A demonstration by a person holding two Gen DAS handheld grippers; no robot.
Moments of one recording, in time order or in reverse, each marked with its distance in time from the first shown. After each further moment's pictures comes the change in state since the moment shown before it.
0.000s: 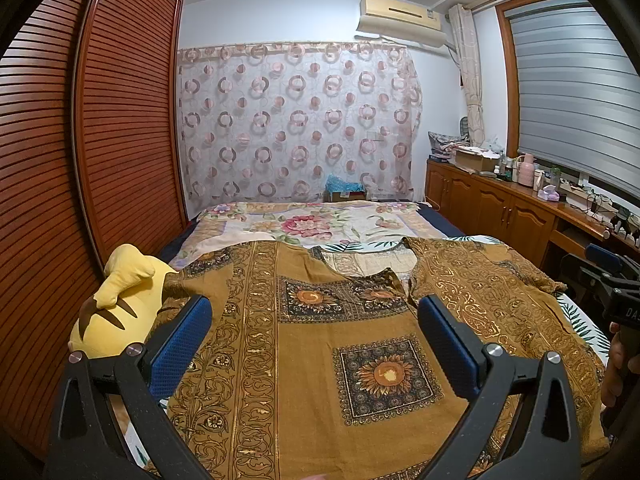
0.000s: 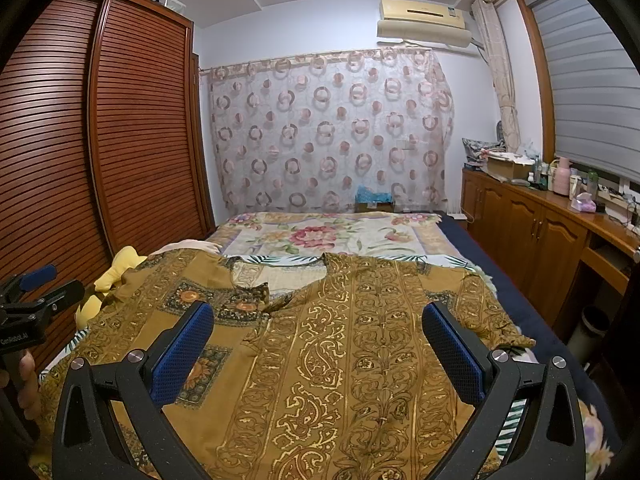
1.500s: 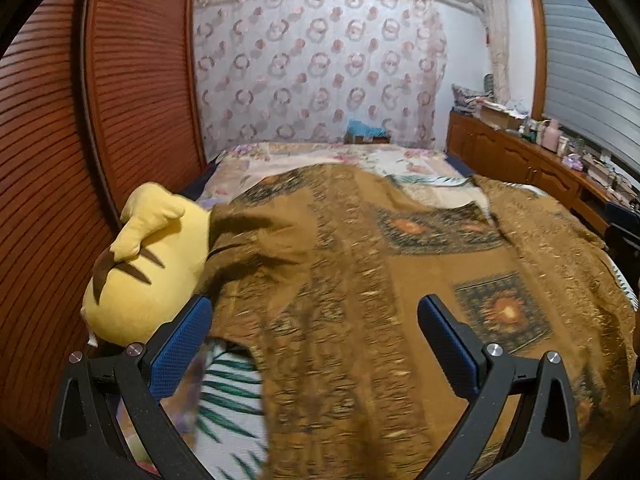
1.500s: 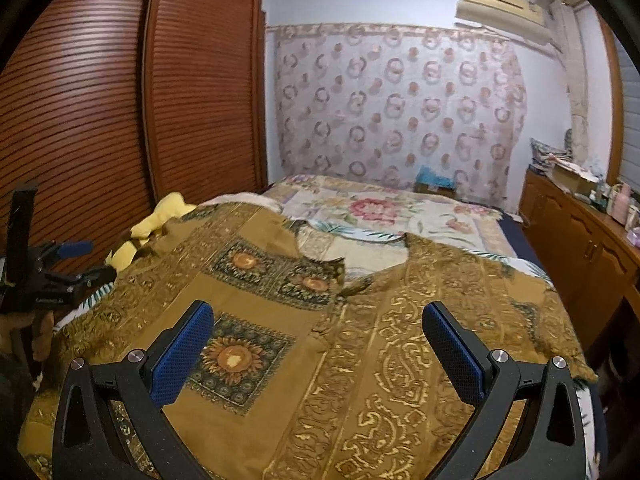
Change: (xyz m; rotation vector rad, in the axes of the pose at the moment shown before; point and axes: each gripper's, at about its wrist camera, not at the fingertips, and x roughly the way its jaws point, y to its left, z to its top) left arm 0.056 0.109 -0.047 -0.028 0.221 0.032; right arm 0.058 0.015 0.014 -0.159 0.137 0.186
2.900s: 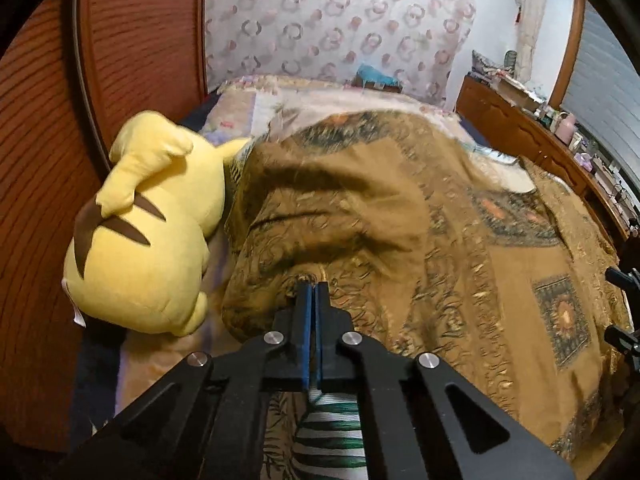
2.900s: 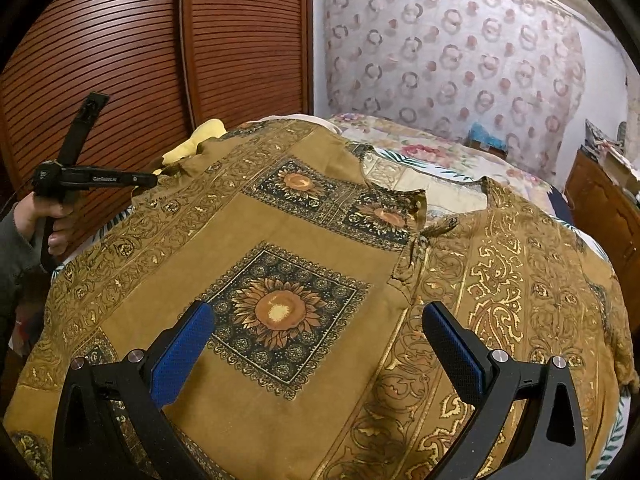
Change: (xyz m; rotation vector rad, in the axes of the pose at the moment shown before) left arm 0.069 0.084 0.021 -0.078 0.229 -0.075; right arm 0.035 0.002 0.008 -0.100 0.192 0.124
